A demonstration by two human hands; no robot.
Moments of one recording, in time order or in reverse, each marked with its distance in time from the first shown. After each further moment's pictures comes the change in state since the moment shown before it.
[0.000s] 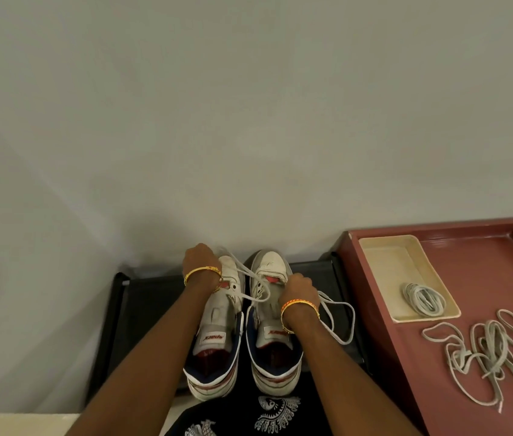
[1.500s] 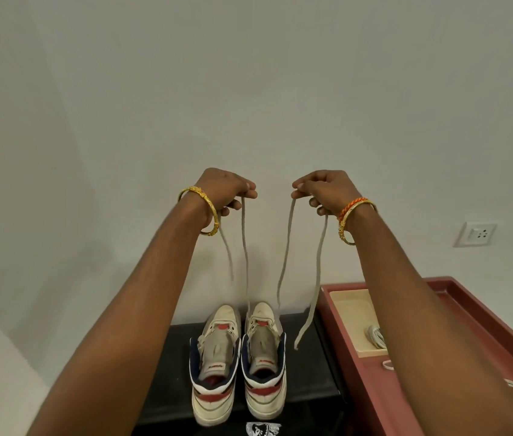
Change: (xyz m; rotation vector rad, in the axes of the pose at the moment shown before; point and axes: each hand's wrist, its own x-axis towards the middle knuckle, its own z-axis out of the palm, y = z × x) left_hand -0.181 0.092 -0.285 -0.804 -0.099 0.469; right_hand -0.160 -0.037 -0.313 0.830 0.197 -0.546
